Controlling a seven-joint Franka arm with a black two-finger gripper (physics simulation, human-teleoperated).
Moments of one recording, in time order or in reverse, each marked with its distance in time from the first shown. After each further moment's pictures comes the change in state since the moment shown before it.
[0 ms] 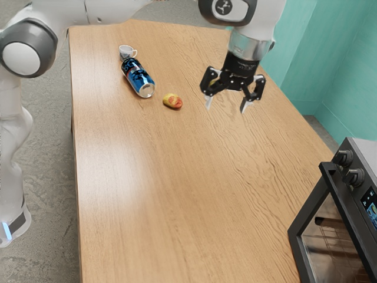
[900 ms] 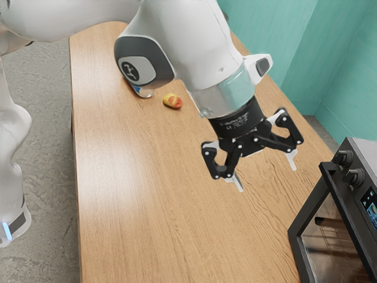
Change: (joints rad) arm 0.017 -0.214 -0.615 -0.318 0.266 0.788 -0.515
